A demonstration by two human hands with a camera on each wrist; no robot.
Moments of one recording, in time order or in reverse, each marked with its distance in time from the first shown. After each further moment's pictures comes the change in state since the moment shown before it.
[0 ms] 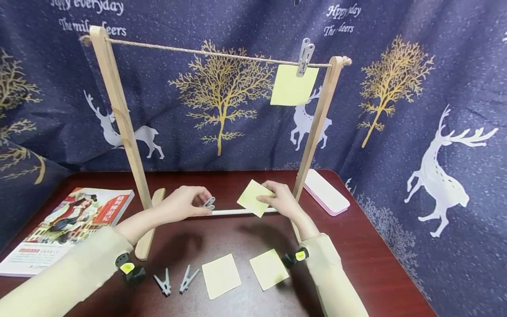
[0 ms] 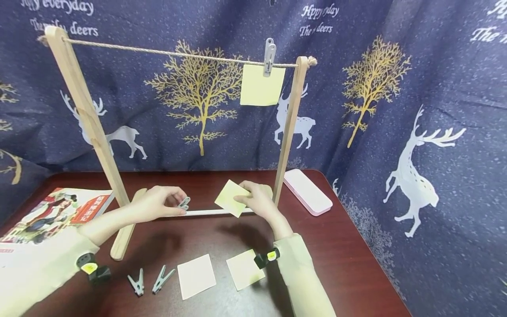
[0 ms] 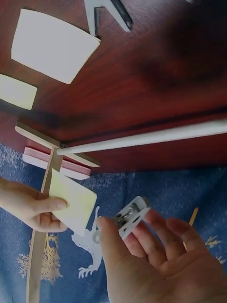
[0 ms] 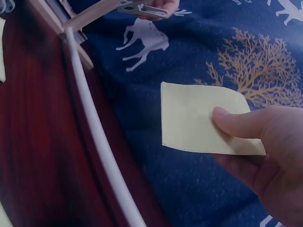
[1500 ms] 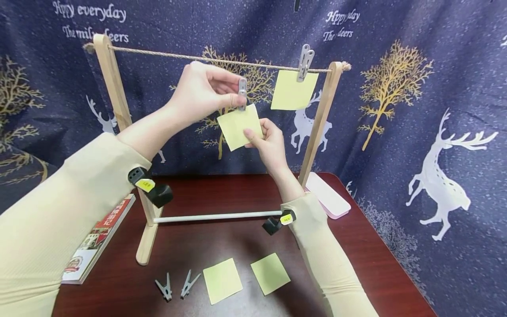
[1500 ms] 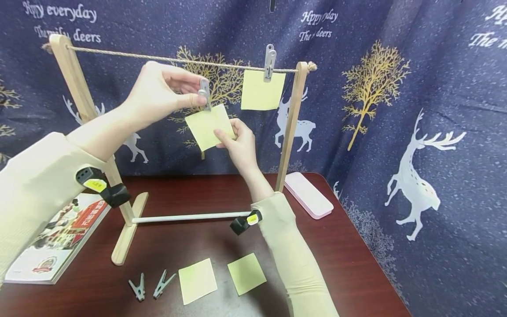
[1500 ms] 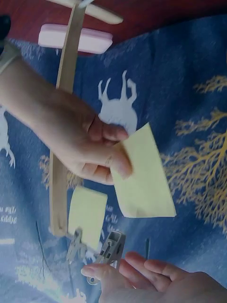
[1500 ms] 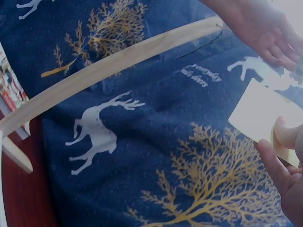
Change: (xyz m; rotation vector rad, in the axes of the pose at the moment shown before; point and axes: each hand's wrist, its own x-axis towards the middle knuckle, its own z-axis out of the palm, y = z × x) left_hand 0.086 0.153 -0.146 -0.192 0.480 0.235; right_hand 0.088 -0.122 -0.036 0.635 0.371 -0.119
